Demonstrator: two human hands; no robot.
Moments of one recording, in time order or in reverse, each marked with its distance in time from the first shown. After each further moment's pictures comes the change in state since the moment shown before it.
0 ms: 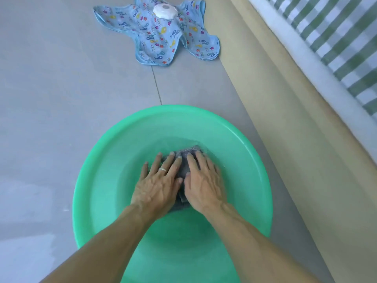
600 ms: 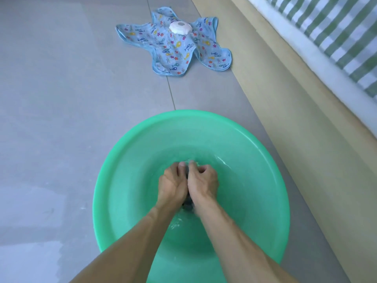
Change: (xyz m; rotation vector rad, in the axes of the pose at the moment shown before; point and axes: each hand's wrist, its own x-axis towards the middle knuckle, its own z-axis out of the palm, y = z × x) left_hand 0.017 0.019 -0.003 -0.938 0.307 -0.568; right_hand 0.019 -0.050 0.001 0.918 0.065 0.741
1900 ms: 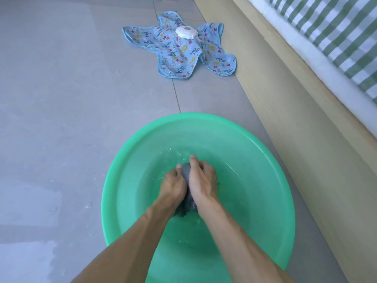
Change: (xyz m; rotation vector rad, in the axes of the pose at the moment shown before) left_hand -0.003 0.006 -0.017 -0.163 -0.180 -0.191; right_hand -0.011 -0.017 0.002 0.028 -0.125 -0.067
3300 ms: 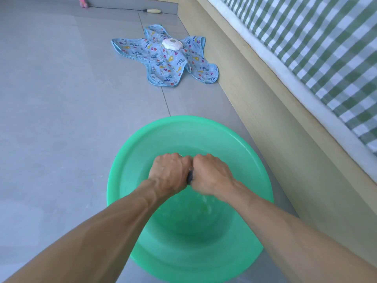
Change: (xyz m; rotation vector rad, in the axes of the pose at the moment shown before) left_hand -0.022 0.039 -0.028 1.294 0.097 0.852; right_hand -0.031 -0.038 -0.058 -1.187 -0.161 -0.613
